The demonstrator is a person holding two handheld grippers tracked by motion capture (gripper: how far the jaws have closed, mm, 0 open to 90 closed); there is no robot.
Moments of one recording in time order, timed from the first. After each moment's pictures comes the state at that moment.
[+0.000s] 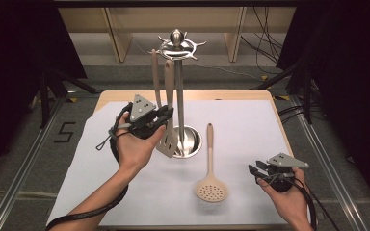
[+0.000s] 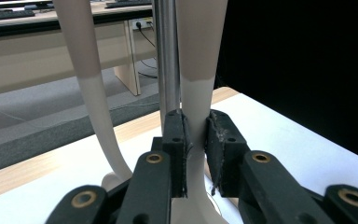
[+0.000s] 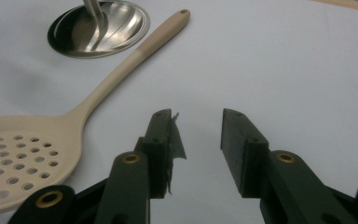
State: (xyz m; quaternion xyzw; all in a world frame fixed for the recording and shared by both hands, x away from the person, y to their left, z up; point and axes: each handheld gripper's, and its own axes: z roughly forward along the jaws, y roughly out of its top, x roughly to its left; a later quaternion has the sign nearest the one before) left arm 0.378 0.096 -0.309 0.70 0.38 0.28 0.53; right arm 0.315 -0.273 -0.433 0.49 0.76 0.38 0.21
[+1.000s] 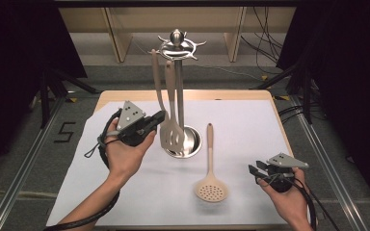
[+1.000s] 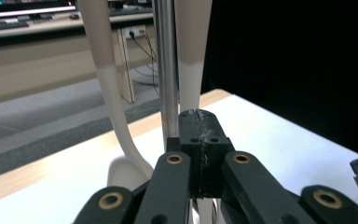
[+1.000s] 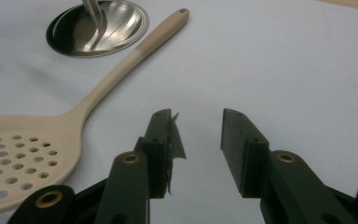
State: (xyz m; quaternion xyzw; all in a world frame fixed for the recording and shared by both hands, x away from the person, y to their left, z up) left arm 0.362 0.116 -0.309 0.70 0.34 0.29 0.56; right arm 0.316 -0.273 -0.433 0.49 0.76 0.38 0.22
